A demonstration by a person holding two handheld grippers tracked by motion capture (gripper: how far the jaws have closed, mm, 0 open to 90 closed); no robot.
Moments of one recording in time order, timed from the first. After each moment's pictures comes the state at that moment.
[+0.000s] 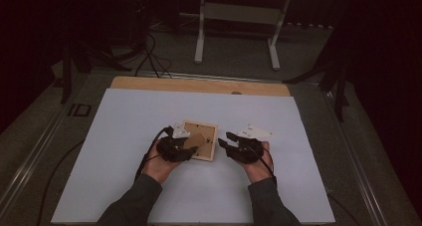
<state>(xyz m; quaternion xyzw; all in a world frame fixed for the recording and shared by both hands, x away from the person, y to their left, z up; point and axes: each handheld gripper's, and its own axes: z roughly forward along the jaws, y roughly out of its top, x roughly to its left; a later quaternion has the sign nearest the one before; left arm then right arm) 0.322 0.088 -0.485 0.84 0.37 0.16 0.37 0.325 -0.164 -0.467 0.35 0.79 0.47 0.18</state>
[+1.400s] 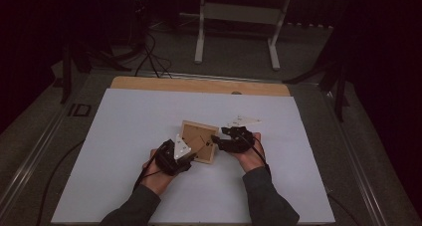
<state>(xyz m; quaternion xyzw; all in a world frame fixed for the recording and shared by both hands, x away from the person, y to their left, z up) 0.288 0.085 -0.498 0.83 0.33 0.25 0.36 0.362 -0.145 -0.478 0.36 0.81 0.44 0.14</state>
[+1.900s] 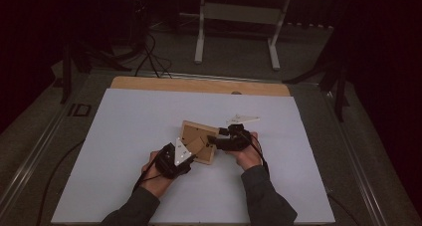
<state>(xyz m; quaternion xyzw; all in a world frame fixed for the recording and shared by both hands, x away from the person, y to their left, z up) 0.280 0.084 -0.502 0.84 0.31 0.28 0.36 0.373 -0.141 -0.485 0.36 0.81 0.45 0.08</state>
